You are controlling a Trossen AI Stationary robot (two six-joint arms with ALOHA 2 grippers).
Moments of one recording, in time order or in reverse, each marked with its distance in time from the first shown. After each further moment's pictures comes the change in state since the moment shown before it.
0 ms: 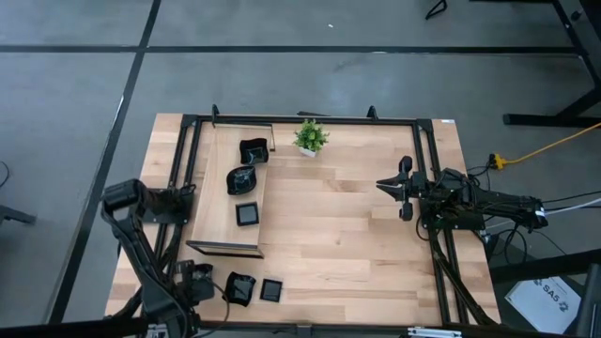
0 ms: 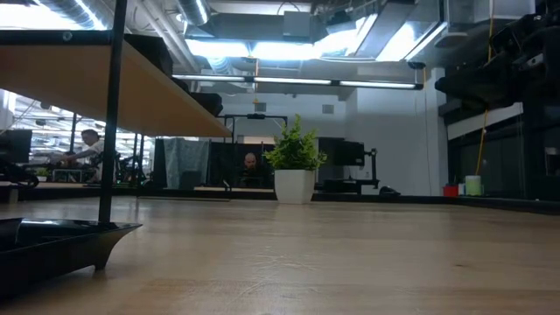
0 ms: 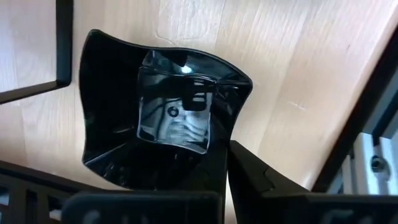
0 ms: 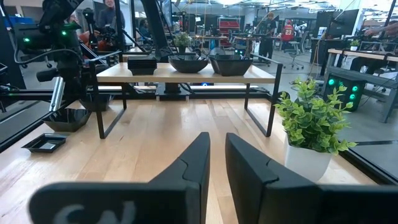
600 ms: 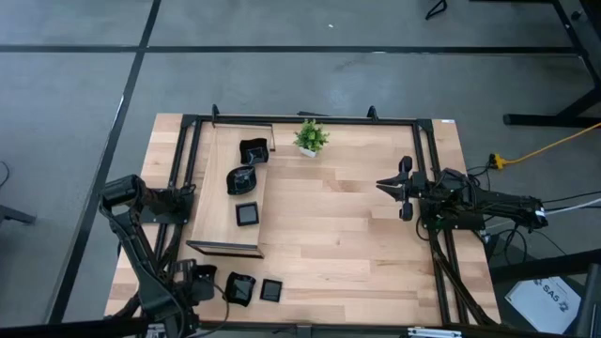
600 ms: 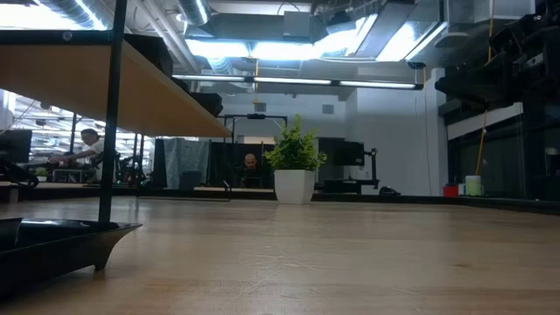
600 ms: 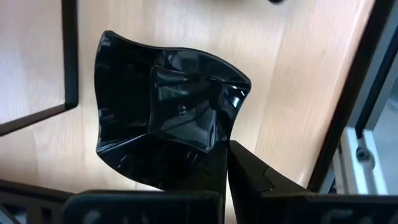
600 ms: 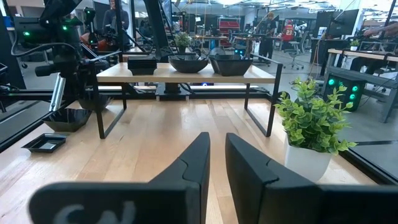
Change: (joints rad) left arm 0.001 -0.038 0.000 0.001 -0.036 0.075; right arm 0.000 0.000 0.000 0.000 0.000 0.000
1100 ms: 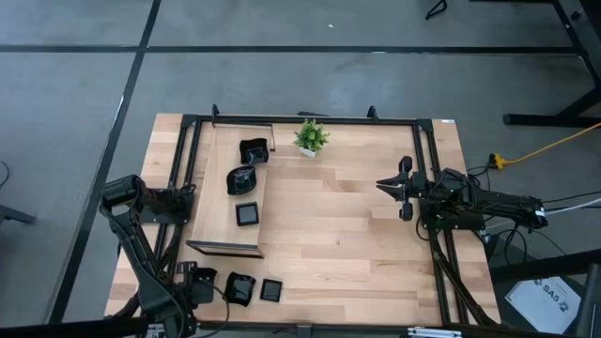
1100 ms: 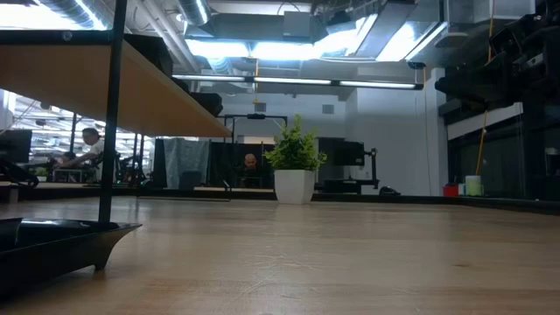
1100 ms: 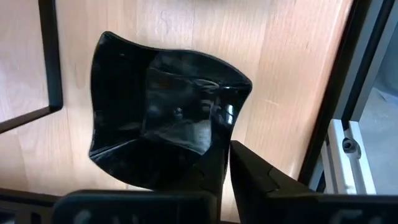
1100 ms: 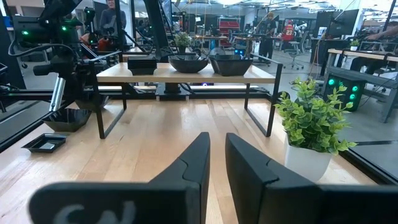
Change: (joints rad) left arm 0.001 0.001 0.000 0.028 0.022 0.033; right arm 0.000 0.000 0.000 0.000 0.000 0.000
